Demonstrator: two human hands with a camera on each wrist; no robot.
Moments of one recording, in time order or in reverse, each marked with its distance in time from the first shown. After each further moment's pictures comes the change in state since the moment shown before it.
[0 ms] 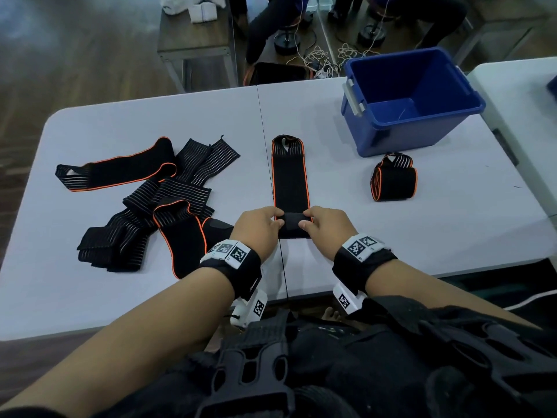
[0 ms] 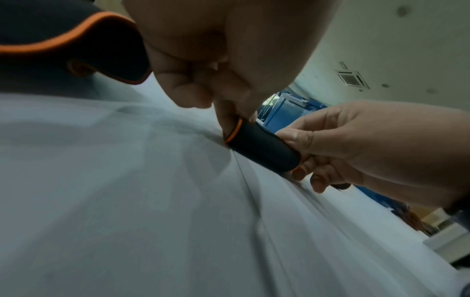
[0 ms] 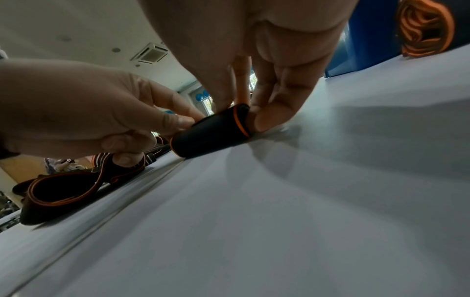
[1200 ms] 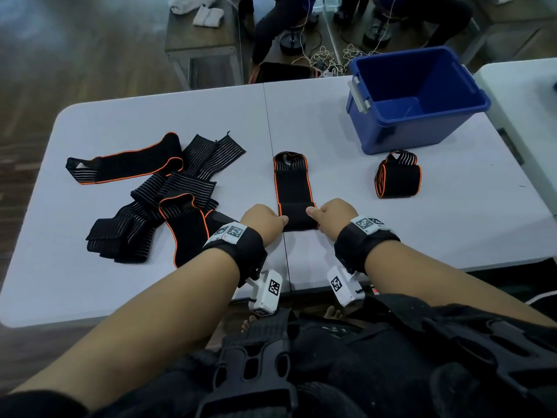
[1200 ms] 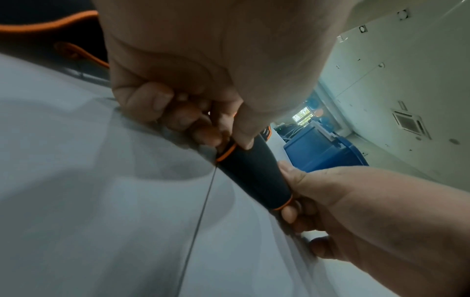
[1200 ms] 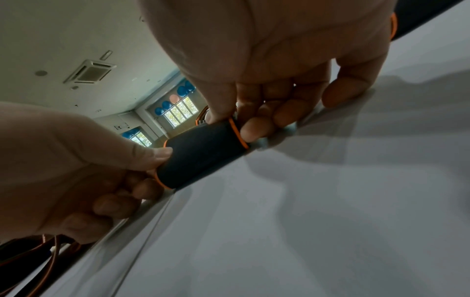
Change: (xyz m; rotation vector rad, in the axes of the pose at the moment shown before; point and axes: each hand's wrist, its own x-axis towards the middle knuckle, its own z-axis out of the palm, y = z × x) left_hand 0.012 0.007 -0.005 0.077 -0.169 -0.259; right_hand 0.031 0.002 0.001 -0.010 -0.151 0.344
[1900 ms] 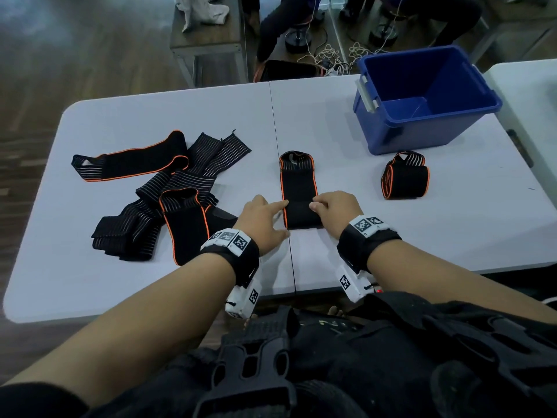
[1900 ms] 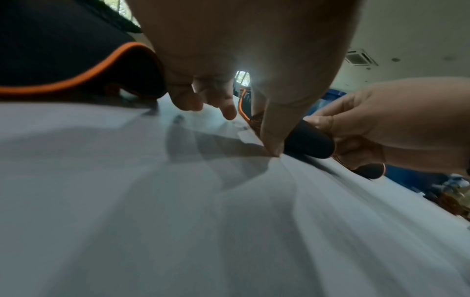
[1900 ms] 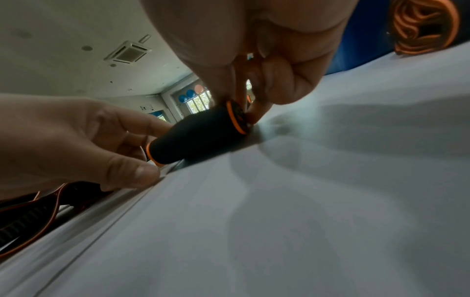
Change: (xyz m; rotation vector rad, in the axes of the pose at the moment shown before) left_hand 0.007 -0.040 0.003 0.157 0.141 0.358; right_hand -0.016 -0.010 -0.007 -0.053 0.156 -0.312
